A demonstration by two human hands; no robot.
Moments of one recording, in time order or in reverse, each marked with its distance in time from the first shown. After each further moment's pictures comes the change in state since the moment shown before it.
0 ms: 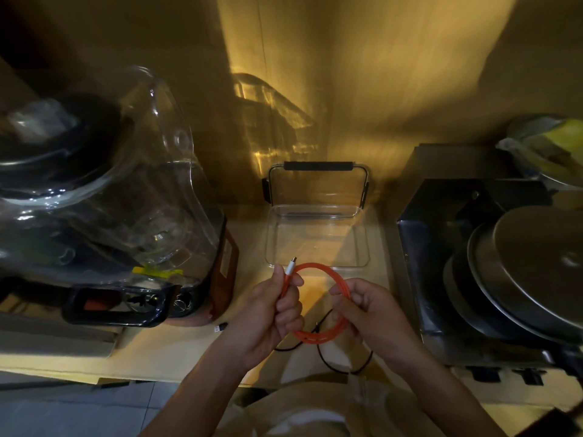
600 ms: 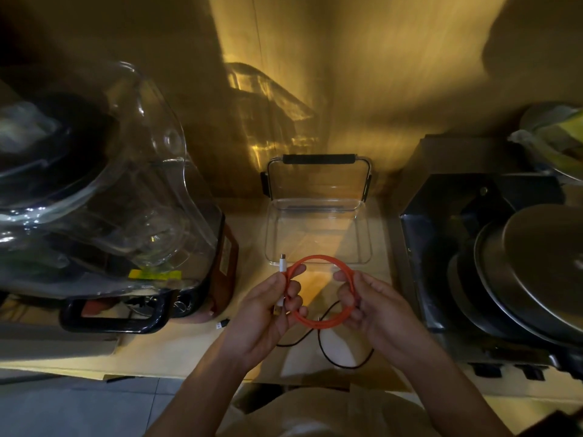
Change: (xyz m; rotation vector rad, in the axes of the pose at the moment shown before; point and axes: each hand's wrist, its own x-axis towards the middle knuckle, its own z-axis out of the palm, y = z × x) left_hand 0.008 0.003 -0.007 -0.023 0.044 -0.016; right_hand 0.018 0.002 -0.009 0.516 -0.085 0.158
